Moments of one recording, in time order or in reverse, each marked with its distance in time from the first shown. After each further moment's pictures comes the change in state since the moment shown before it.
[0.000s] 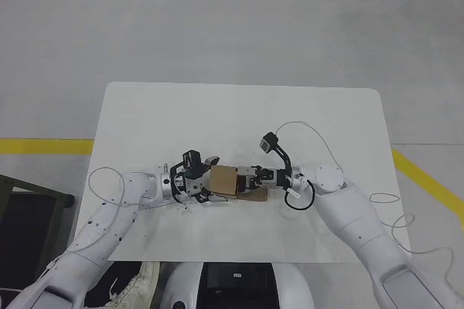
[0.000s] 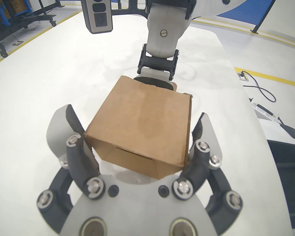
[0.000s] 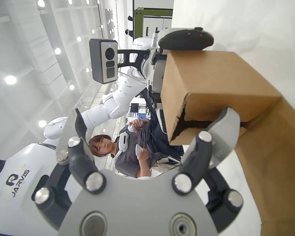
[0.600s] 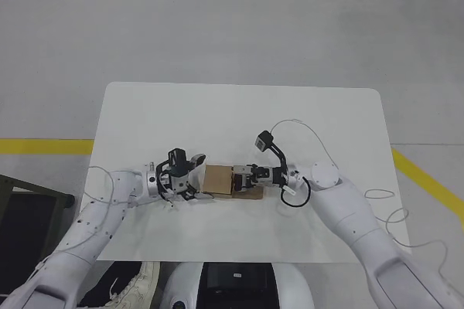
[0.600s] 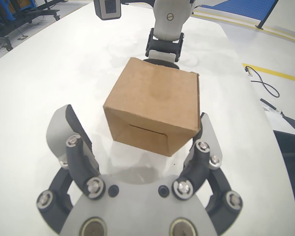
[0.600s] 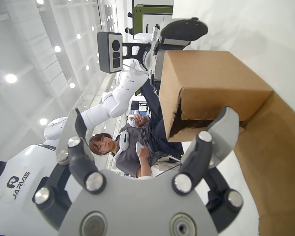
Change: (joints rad) left arm -0.017 0.027 -0.039 0.073 0.098 -0.038 0.102; right arm 0.042 -0.037 -0.027 0.068 0.014 -0.011 0.023
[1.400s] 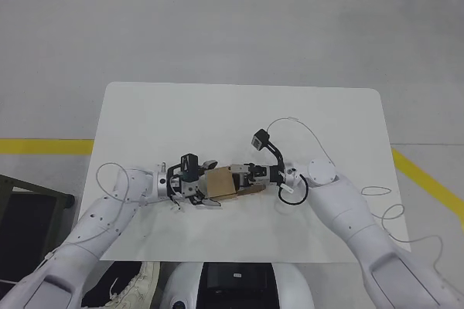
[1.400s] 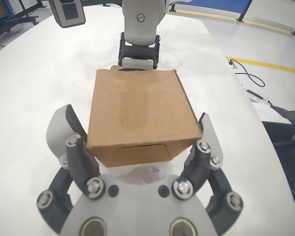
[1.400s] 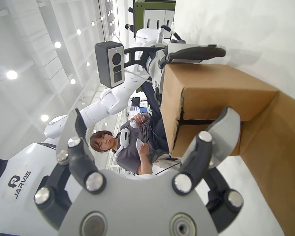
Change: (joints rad) left arm -0.062 -0.018 0.126 0.039 0.074 0.006 0.095; right arm 0.032 -0.033 -0.005 0.058 0.011 -0.007 0.047
